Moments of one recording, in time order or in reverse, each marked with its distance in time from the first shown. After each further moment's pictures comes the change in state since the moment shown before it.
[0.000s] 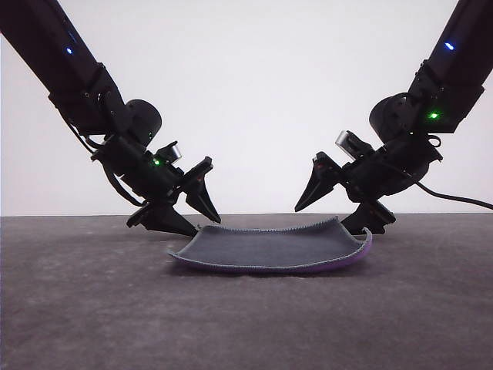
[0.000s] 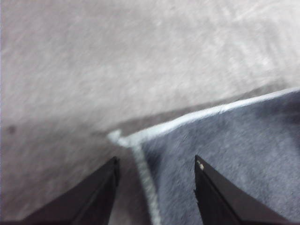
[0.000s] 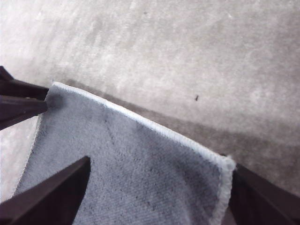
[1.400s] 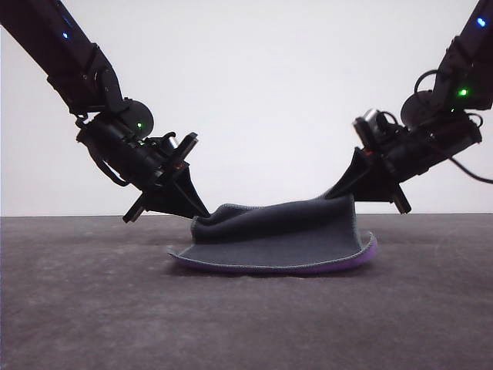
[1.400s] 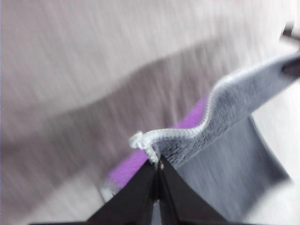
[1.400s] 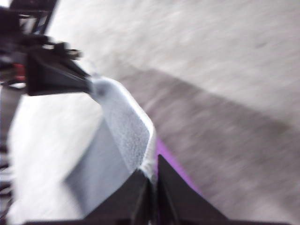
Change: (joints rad) left_arx 0.034 -0.012 0.131 -0.514 0.284 0.243; right_arx -0.086 -0.088 0.001 -0.359 -0.364 -0.249
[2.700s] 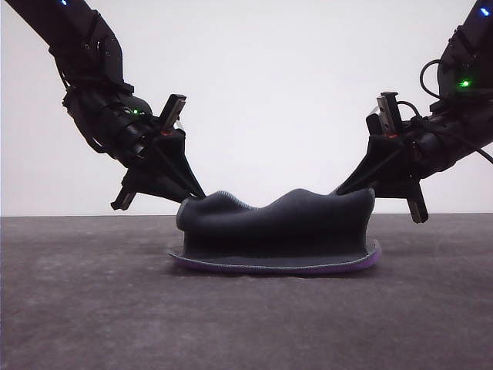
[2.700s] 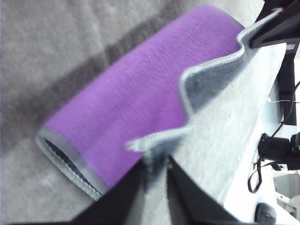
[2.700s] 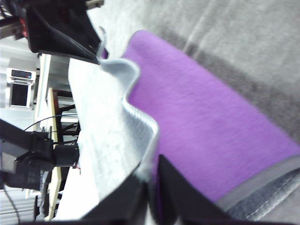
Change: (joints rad) left_arx -0.032 -0.071 0.000 -0.417 0.060 0.236; right_arx -0.005 -0.012 0.000 -0.548 -0.101 -0.354
